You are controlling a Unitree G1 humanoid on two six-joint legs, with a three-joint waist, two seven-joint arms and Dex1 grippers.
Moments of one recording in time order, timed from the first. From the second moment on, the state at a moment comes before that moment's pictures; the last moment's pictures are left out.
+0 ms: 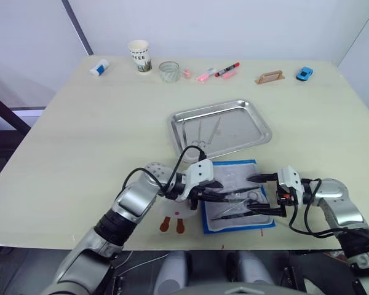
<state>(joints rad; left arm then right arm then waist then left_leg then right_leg) -0.45 0.50 -0.45 -0.09 -0.12 0.44 -1.09 -0.25 -0.57 0.14 0.27 0.29 -0.09 1.37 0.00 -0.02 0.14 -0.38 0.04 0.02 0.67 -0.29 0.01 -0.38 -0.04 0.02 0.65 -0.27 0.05</state>
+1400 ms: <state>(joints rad) -0.47 0.71 -0.42 -0.14 -0.14 0.45 -1.22 -0.27 -0.57 0.16 0.29 0.30 -0.09 1.39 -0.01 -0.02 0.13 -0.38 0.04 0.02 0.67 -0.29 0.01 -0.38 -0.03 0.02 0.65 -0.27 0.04</state>
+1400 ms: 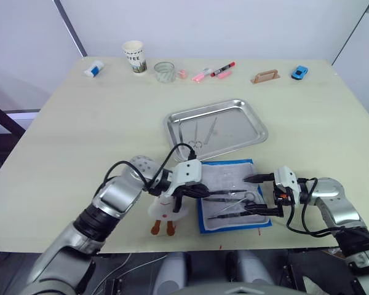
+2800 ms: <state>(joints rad) -0.54 0.40 -0.03 -0.28 -0.41 0.97 -0.60 -0.33 -0.55 0.18 0.39 0.29 -0.13 1.43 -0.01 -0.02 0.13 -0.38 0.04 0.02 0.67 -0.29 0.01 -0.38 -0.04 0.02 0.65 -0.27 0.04</state>
